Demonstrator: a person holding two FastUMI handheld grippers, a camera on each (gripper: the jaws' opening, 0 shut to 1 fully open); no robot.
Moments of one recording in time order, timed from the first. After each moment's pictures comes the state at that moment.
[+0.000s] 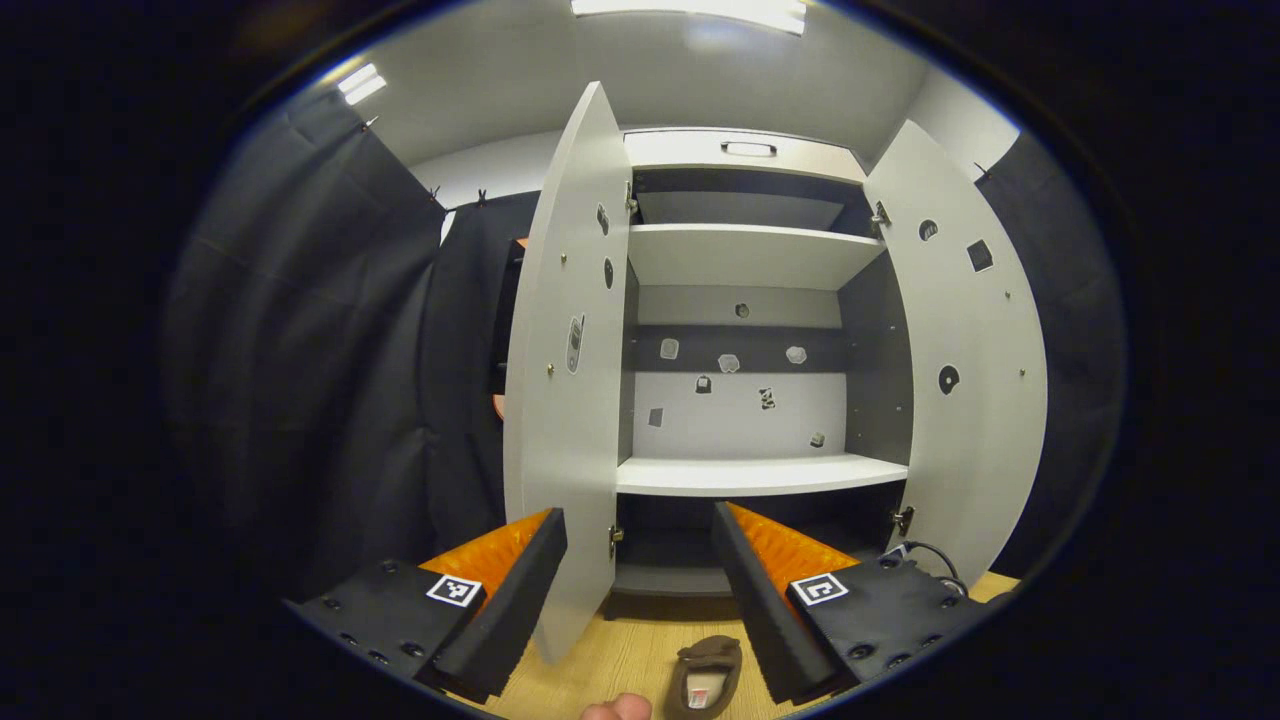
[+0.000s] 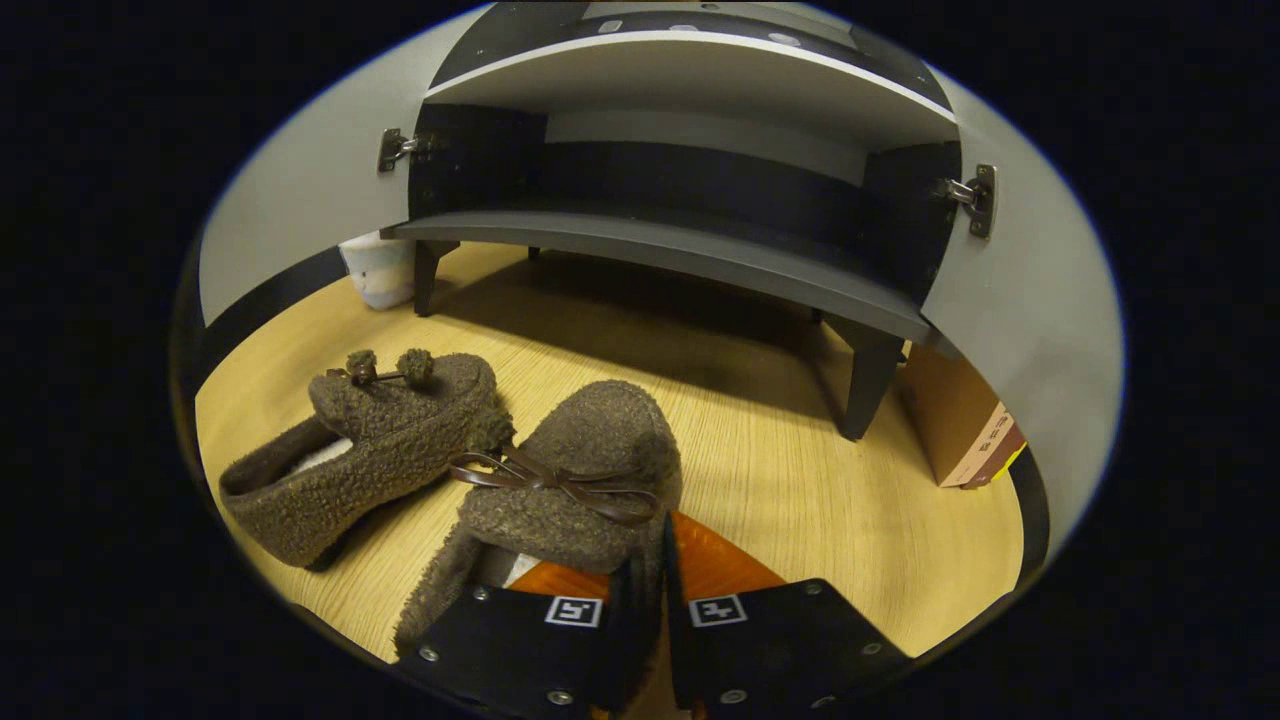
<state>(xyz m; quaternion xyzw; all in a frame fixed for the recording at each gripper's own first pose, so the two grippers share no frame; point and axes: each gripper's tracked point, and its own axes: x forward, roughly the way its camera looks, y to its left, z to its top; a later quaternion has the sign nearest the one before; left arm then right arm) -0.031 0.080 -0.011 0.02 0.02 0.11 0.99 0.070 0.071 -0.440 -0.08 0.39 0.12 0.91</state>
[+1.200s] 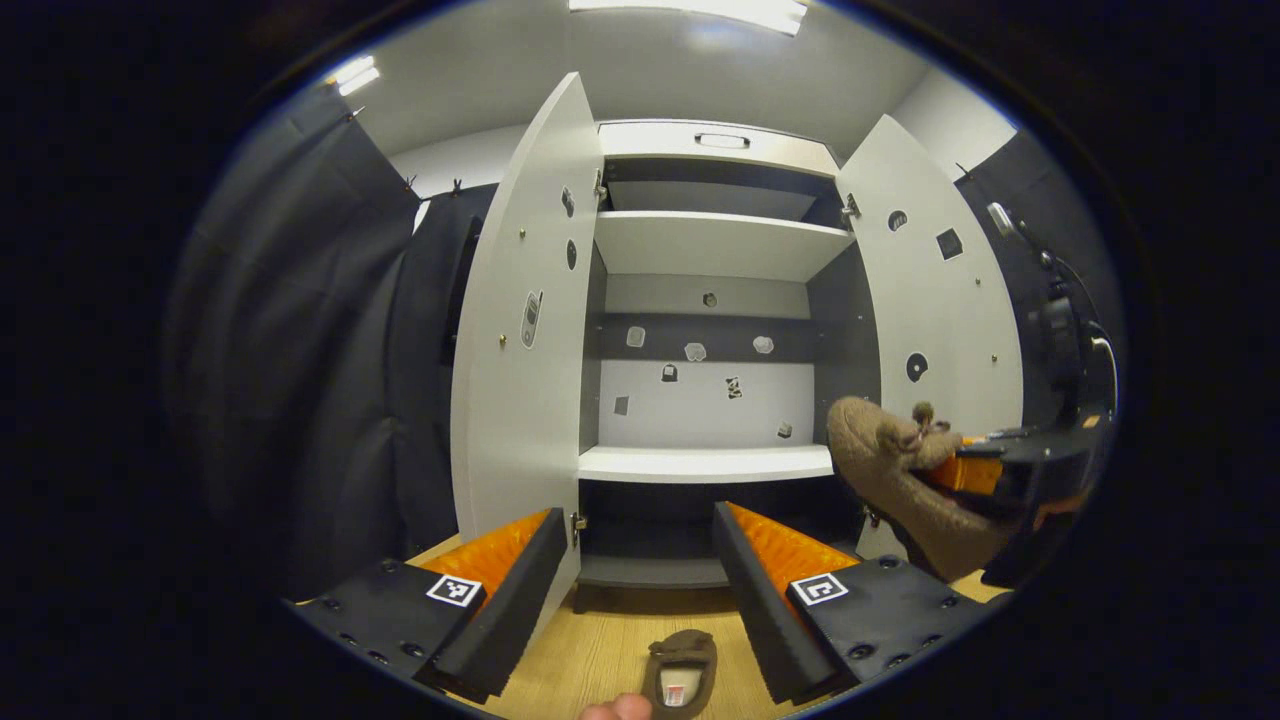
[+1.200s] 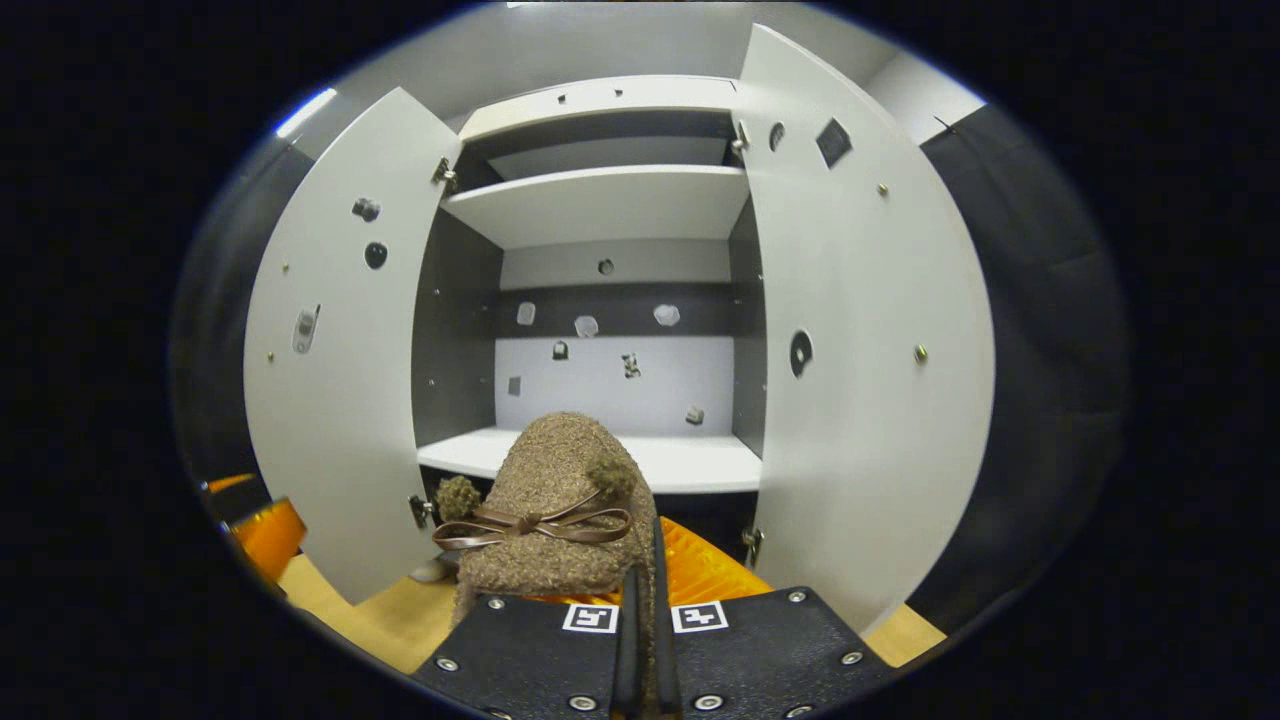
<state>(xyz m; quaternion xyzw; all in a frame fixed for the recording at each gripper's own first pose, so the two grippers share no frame) -0.026 0.055 -0.031 0.01 0.03 0.07 1.00 0.097 0.057 -0.042 0.01 0.07 0.05 1.00</state>
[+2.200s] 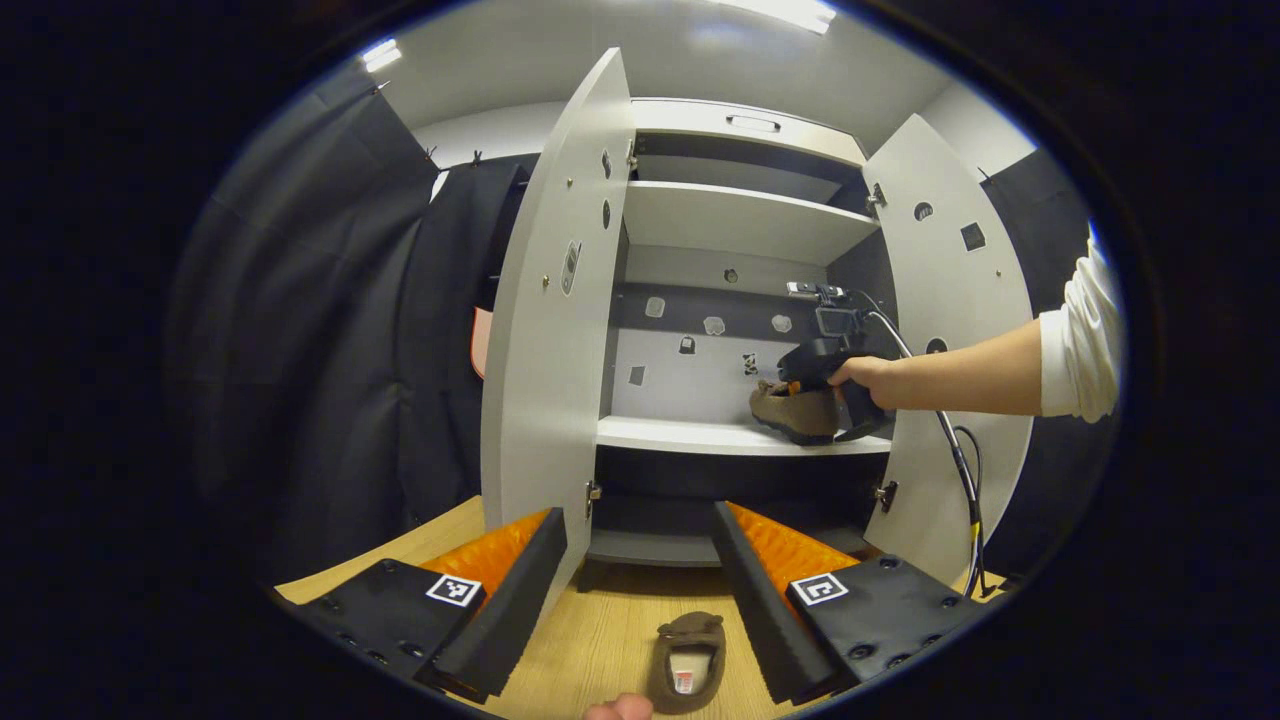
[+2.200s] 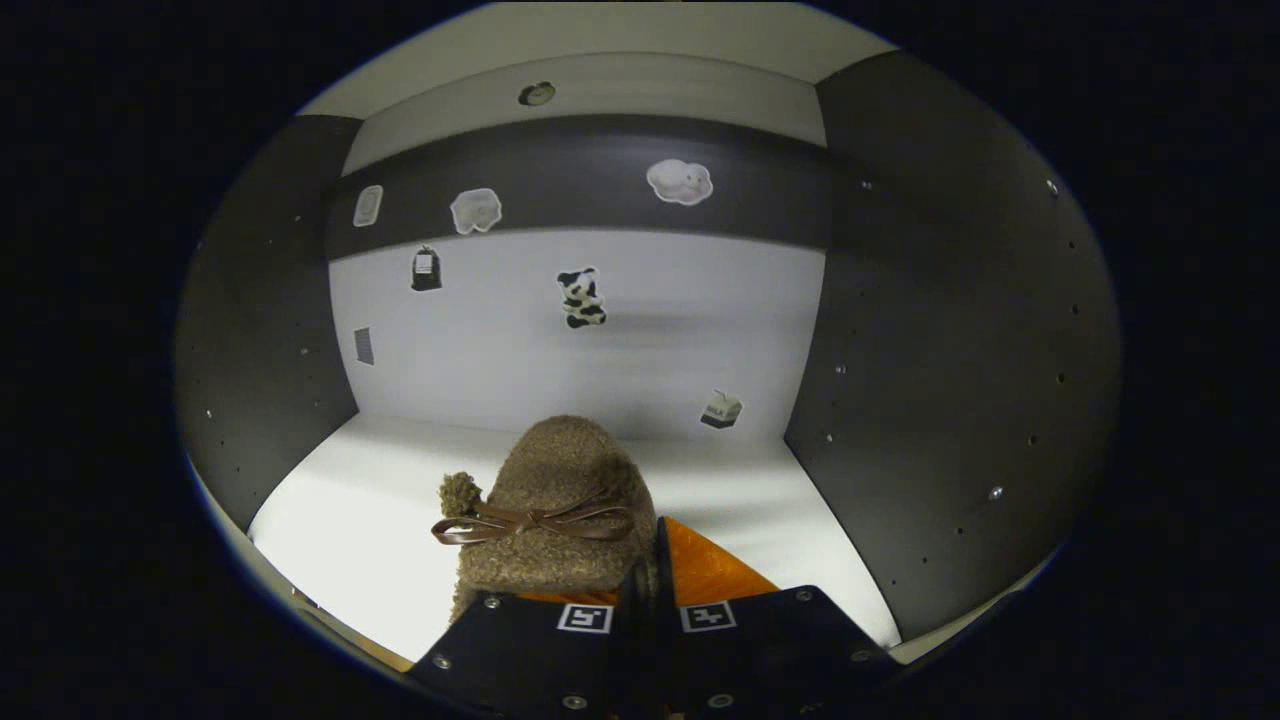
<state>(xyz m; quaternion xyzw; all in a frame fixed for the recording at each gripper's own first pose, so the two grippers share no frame) -0.032 0.086 -0.068 -0.01 0.06 0.08 0.99 0.421 0.049 -0.144 0.00 0.30 -0.03 0.95</state>
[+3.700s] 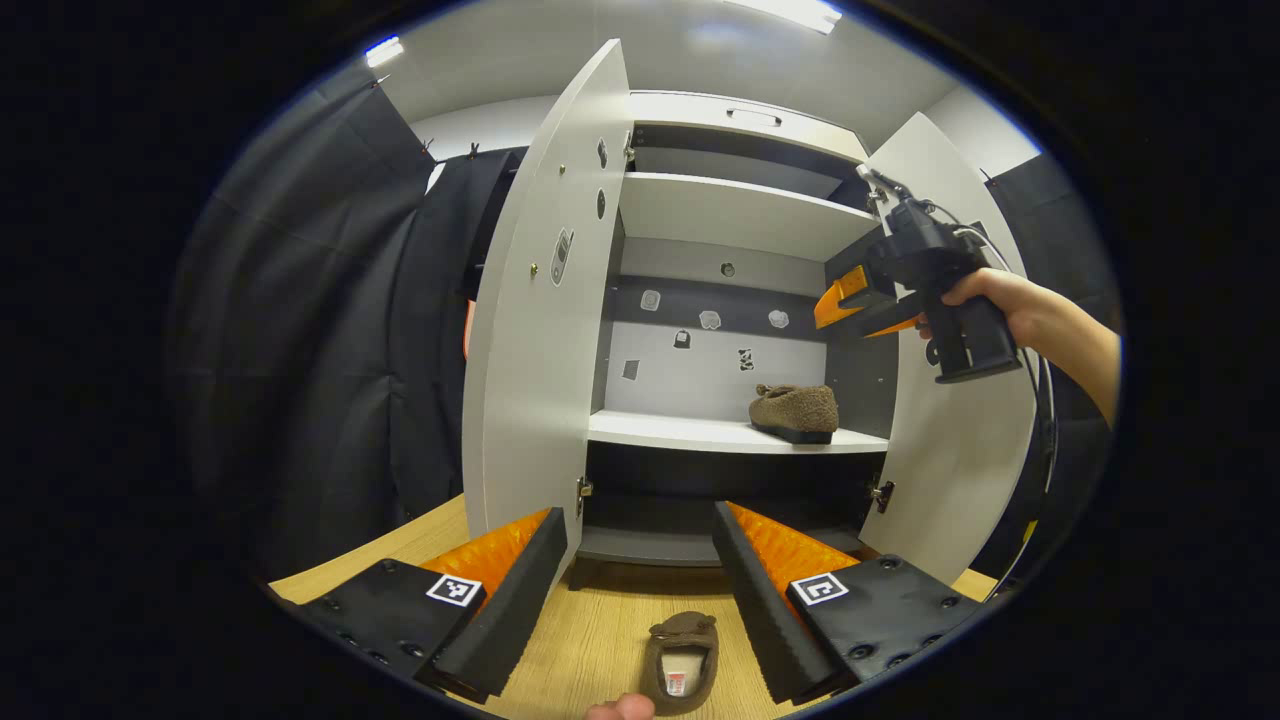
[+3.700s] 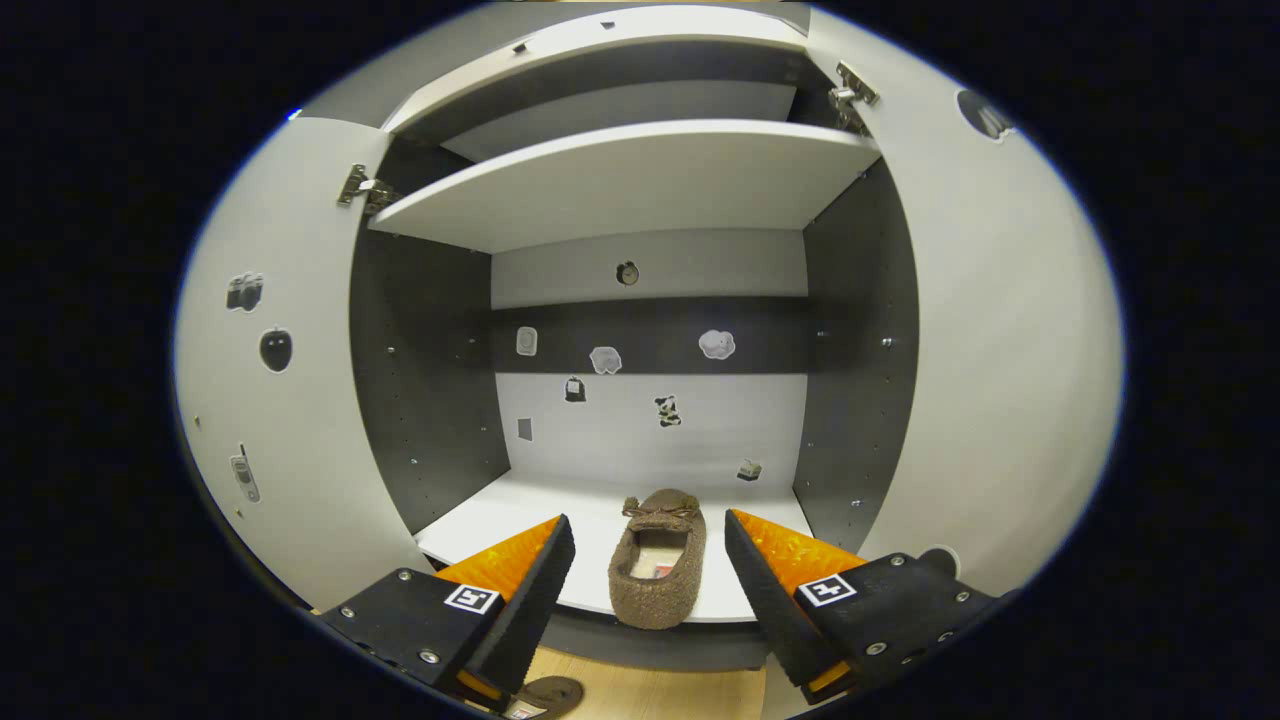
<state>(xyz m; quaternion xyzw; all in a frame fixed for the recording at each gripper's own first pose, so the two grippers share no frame) -0.024 0.076 -0.068 -0.02 0.07 0.07 1.00 0.247 0.074 0.036 0.03 0.13 0.10 0.99</state>
